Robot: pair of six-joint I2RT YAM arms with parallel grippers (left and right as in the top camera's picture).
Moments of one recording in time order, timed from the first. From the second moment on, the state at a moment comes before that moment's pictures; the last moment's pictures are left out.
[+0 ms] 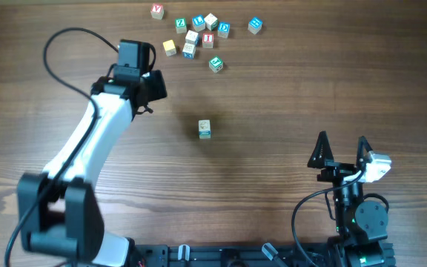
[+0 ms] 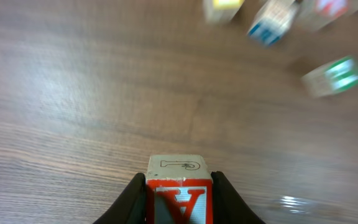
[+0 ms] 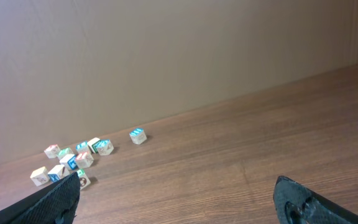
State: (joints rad) left arm -0.17 1.66 1.21 -0.54 -0.07 -0.37; right arm 0.18 0.02 0.01 0.02 0.21 0.28
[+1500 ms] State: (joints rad) left arm -0.61 1.71 1.21 -0.73 -0.16 -0.60; right arm 0.18 0.02 0.01 0.02 0.21 0.28
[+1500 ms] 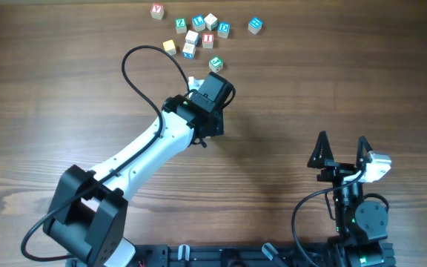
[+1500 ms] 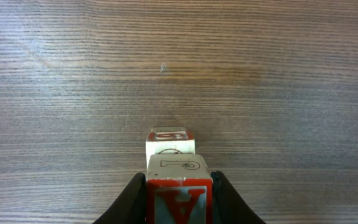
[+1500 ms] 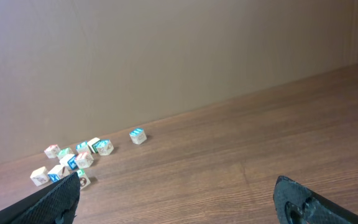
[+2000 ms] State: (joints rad) left arm -0.61 1.71 1.21 -0.72 -0.17 -0.59; right arm 0.18 0.02 0.01 0.02 0.21 0.28
